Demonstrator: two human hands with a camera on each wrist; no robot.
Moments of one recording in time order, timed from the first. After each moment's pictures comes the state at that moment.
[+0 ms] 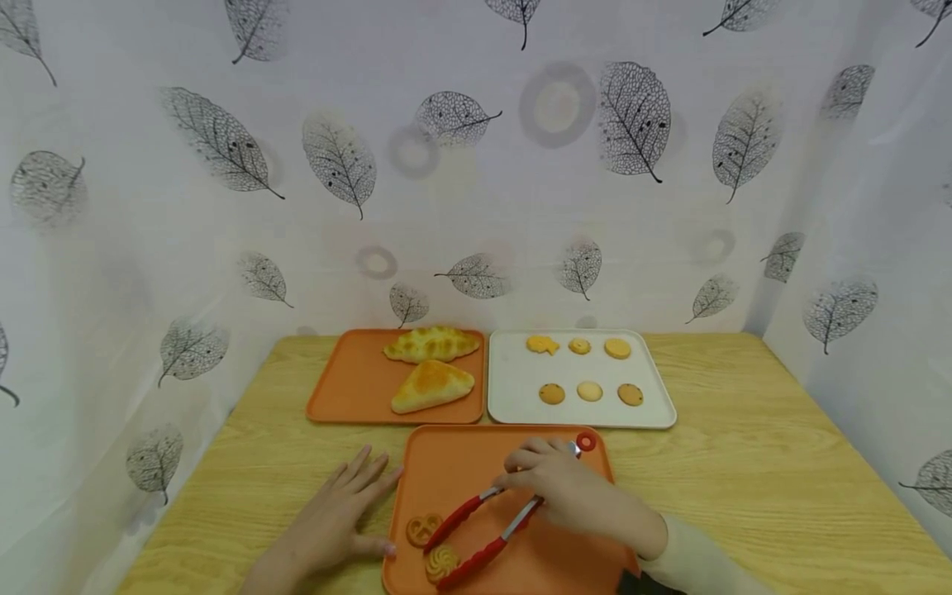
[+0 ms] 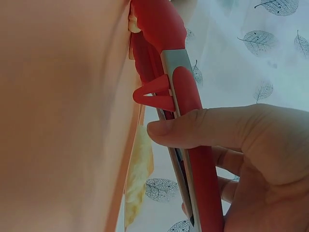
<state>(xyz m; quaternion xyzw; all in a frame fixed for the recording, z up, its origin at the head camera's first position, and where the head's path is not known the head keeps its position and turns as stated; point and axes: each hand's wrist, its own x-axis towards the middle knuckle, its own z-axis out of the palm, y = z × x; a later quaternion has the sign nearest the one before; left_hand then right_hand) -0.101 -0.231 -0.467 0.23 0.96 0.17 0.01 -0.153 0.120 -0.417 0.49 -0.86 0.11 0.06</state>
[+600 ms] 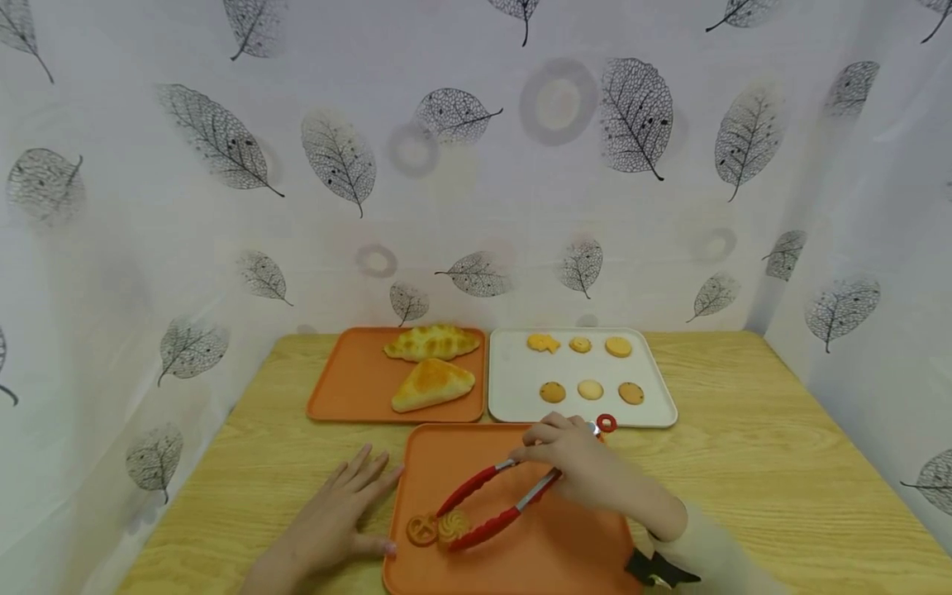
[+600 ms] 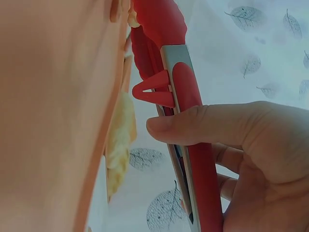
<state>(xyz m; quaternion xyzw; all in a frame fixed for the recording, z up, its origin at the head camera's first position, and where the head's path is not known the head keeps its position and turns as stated) -0.101 -0.231 -0.466 0.23 0.96 0.17 0.02 -0.171 0.137 -0.409 0.47 -0.86 0.14 0.13</state>
